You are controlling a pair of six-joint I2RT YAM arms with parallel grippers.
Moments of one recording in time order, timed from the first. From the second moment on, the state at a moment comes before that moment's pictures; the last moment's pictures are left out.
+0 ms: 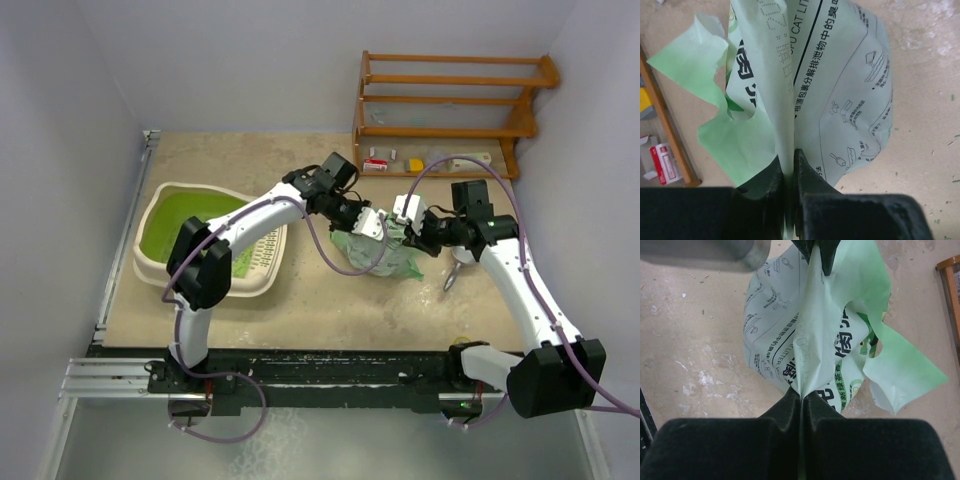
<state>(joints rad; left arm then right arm) -0.74 2.02 1.78 -0.73 0.59 1.22 0.14 1.16 1.04 -0.83 -0.65 -0.98</state>
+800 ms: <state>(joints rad) -0.77 1.92 1.83 -0.73 0.07 0.98 0.14 1.18 1.03 -0.80 -0.65 -1.06</state>
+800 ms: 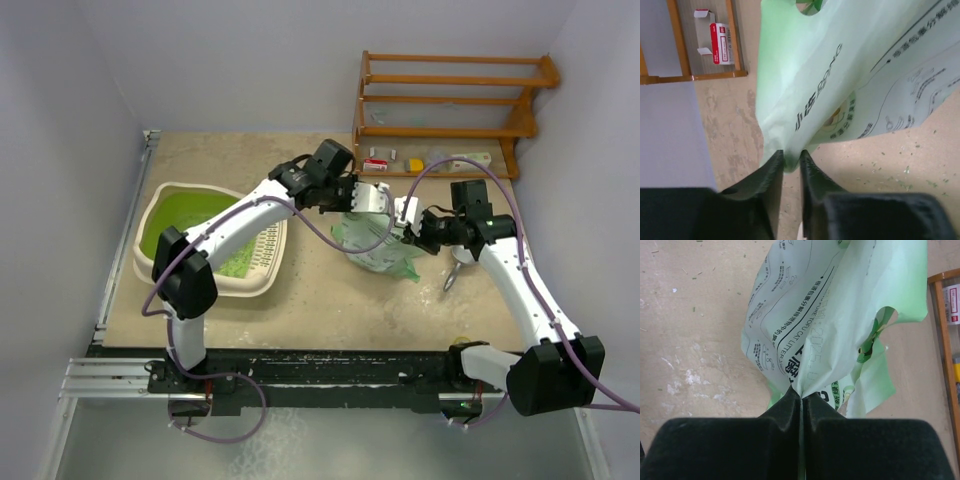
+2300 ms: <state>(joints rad) -0.74 2.06 1.85 -0.67 0.48 0.81 0.14 1.23 1.03 -0.83 -0.67 -1.03</state>
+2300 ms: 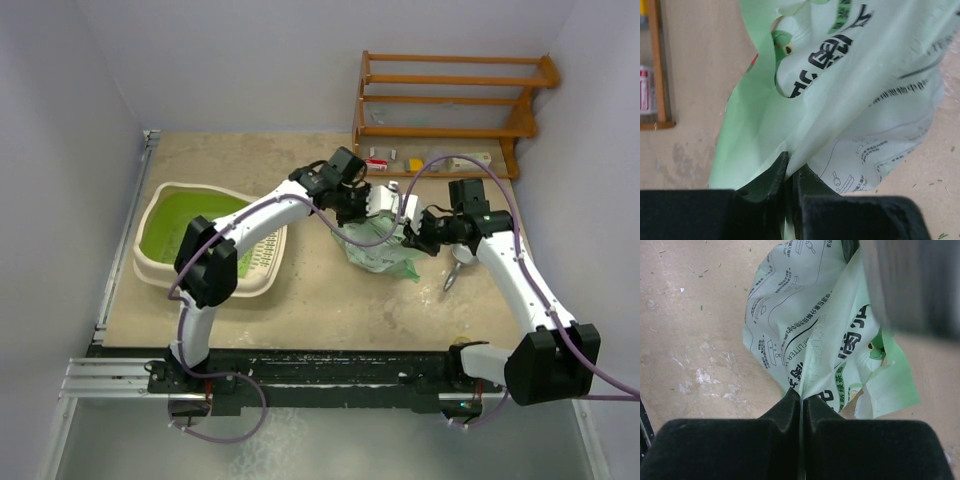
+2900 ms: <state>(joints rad) -0.81 1.96 1.94 -0.91 -0.05 0.46 0.15 1.40 1.24 -0.85 -0.69 -0.89</state>
